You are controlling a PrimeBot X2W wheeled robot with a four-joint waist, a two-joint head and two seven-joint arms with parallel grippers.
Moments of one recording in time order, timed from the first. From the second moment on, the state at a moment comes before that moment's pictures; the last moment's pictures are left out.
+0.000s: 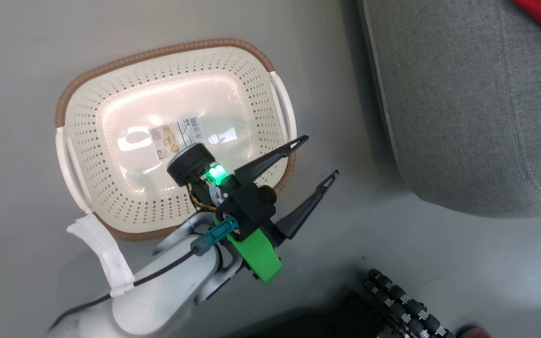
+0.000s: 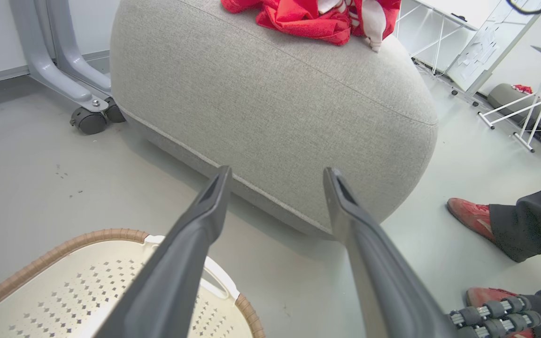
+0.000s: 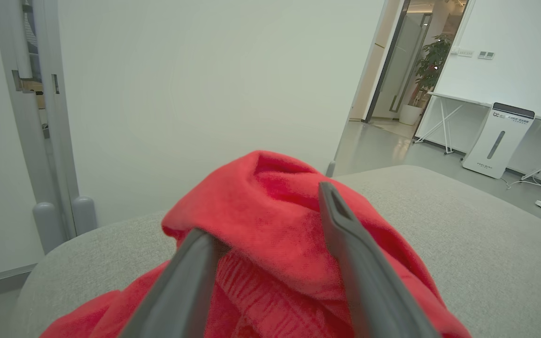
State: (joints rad) left arm -0.70 0.33 -1.01 0.12 -0.42 -0.06 -0.18; right arm -0.98 -0.24 -0.64 0.43 0.08 0.13 -0.26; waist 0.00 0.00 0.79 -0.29
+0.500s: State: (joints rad) left arm -0.55 0.21 -0.92 0.23 -0.55 0.03 -0.26; right arm -0.53 -0.08 -0.45 0.22 0.08 0.13 -0.26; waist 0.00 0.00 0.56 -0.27
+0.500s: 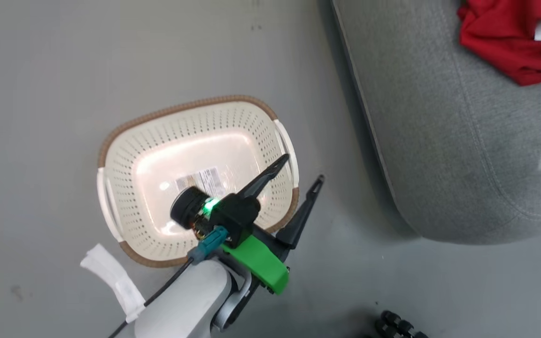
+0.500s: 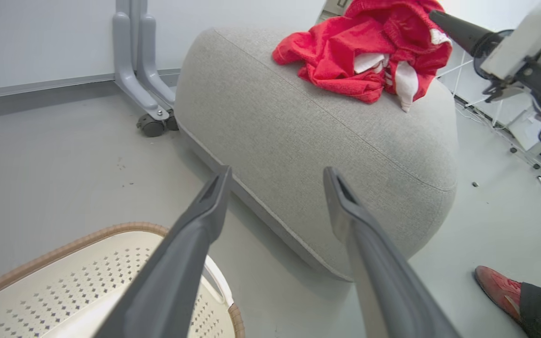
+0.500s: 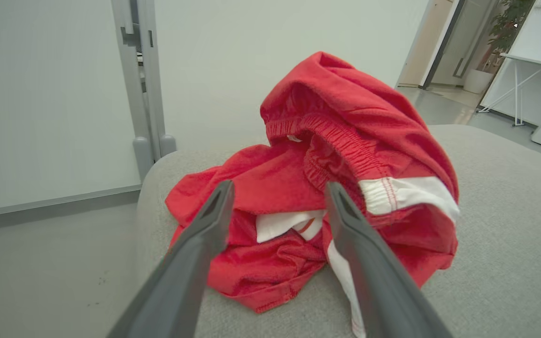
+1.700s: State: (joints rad) left arm 0.29 0.05 -0.04 0.00 -0.20 -0.07 -0.26; right arm 0.09 -0.06 0.07 0.08 0.15 0.13 -0.26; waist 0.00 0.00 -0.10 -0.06
